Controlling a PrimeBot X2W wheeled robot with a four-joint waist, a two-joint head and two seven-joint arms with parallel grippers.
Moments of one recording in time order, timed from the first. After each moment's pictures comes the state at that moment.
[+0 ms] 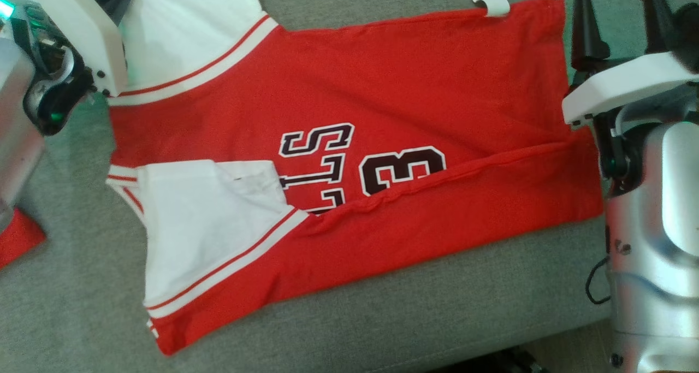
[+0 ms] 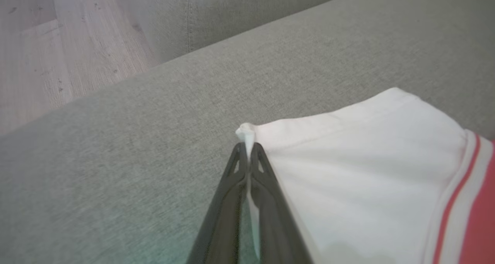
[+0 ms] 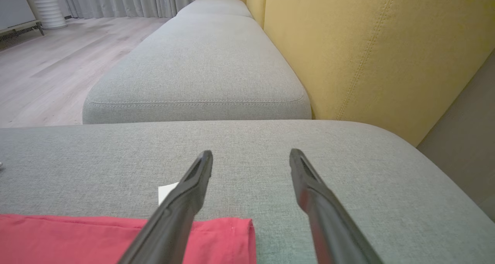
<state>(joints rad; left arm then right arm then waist) -1.22 0.58 -1.10 0.72 -1.05 -0.13 0.31 -0.61 -0.05 -0.07 0.22 0.04 0.12 0.08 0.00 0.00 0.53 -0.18</state>
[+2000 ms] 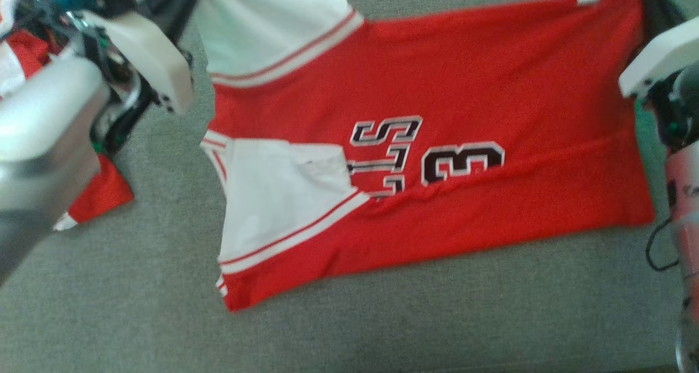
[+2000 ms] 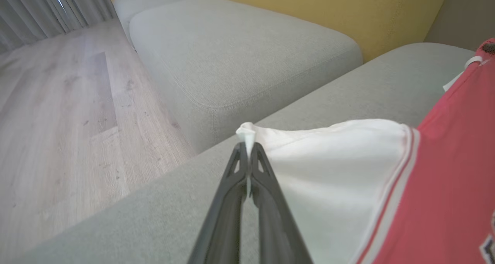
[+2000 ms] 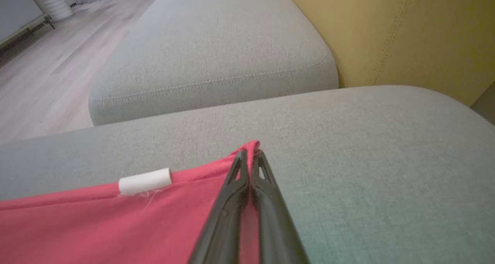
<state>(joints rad) -1.20 0.56 -1.20 0.51 -0.98 -0.05 -0.01 -0.82 -0.27 0.00 0.73 0.30 0.12 0.15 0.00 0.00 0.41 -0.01</state>
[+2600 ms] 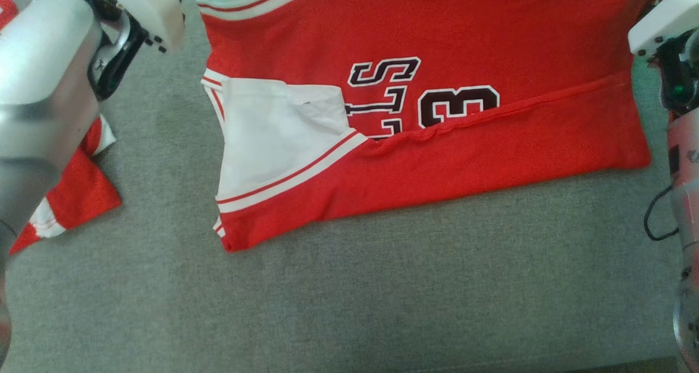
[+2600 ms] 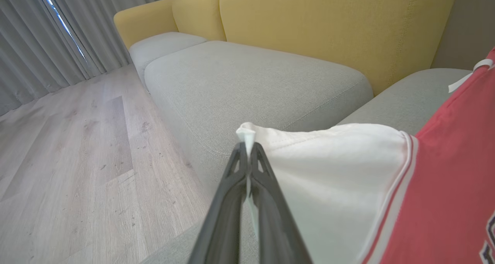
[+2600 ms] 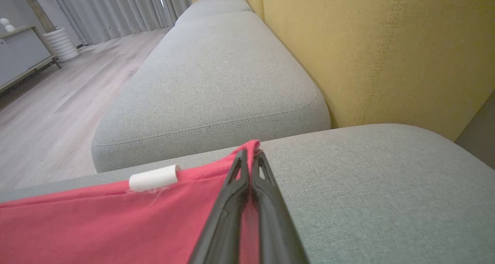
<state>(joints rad) -1.35 0.46 -1.20 0.75 -0.90 -0.10 -0.13 -0.95 -0.25 -0.02 0.80 0.31 0.12 0.04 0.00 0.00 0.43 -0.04</state>
